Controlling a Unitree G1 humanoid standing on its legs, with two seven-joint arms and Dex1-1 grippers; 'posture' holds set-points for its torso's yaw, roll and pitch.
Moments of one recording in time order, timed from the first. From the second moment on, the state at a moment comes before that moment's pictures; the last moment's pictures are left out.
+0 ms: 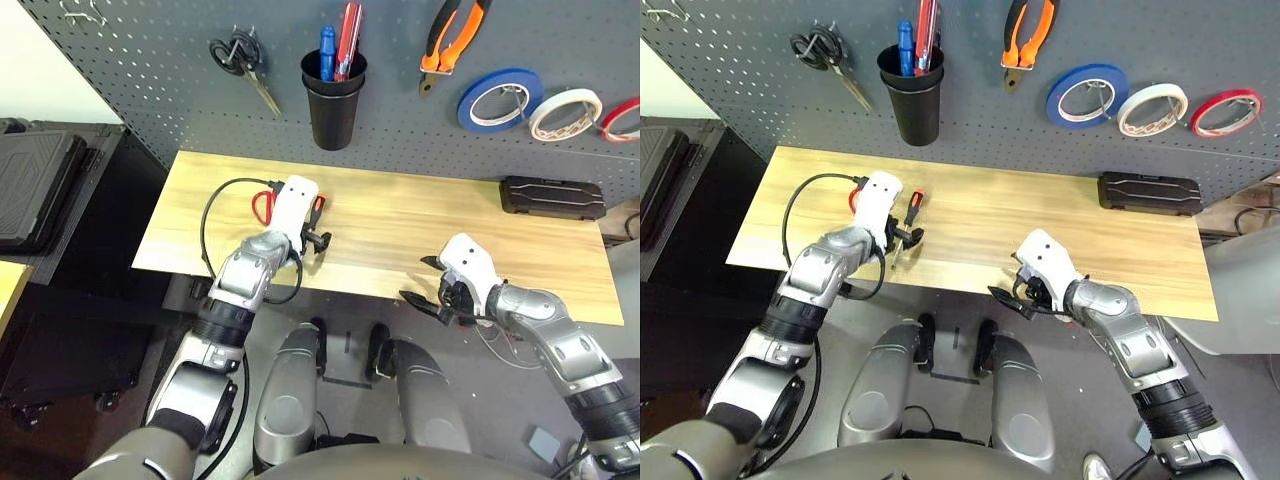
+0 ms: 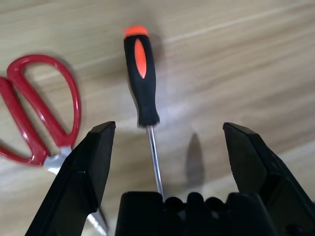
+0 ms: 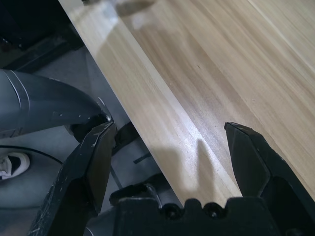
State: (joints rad) left arm -0.62 0.17 -0.18 0.34 -0.07 0.80 -0.24; right arm -0.06 -0.52 0.19 -0.08 0.09 0.32 0.71
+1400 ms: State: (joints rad) left arm -0.72 0.06 -0.06 0.60 -0.01 0.68 -0.16; right arm -0.06 -0.51 0.18 -0.13 0.06 0.30 0.67
